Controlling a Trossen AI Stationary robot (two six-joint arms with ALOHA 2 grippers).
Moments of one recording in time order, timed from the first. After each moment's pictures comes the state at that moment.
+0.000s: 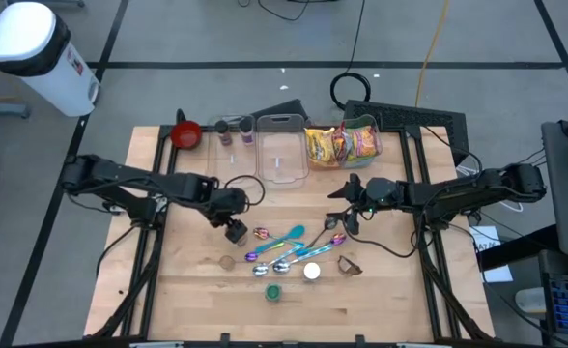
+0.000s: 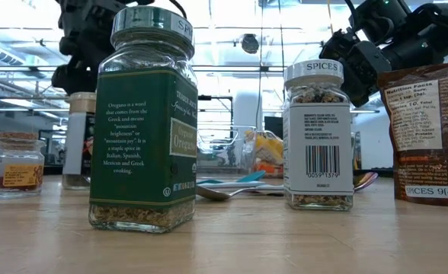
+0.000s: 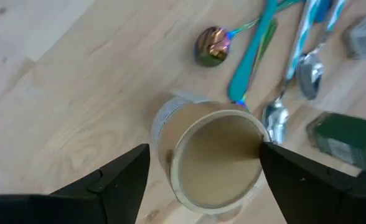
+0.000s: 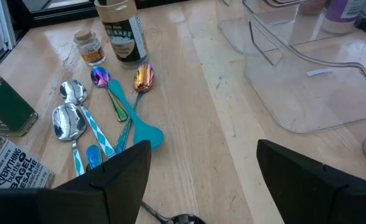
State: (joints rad) left arm -0.07 1.36 0.97 -0.84 0.15 -0.90; right arm -0.06 1.11 0.37 0.32 0.00 0.15
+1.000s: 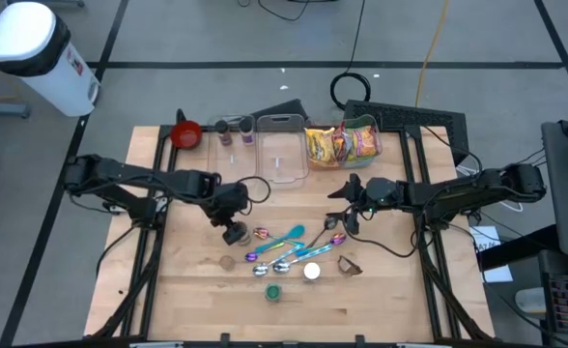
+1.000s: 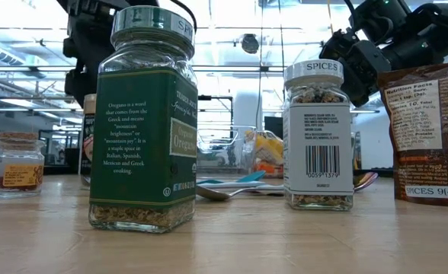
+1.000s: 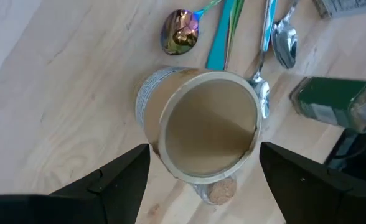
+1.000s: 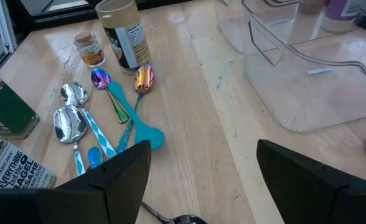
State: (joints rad) left arm -0.02 1.38 0.97 -0.81 0.30 -0.68; right arm -0.06 1.11 0.37 0.32 0.00 0.16
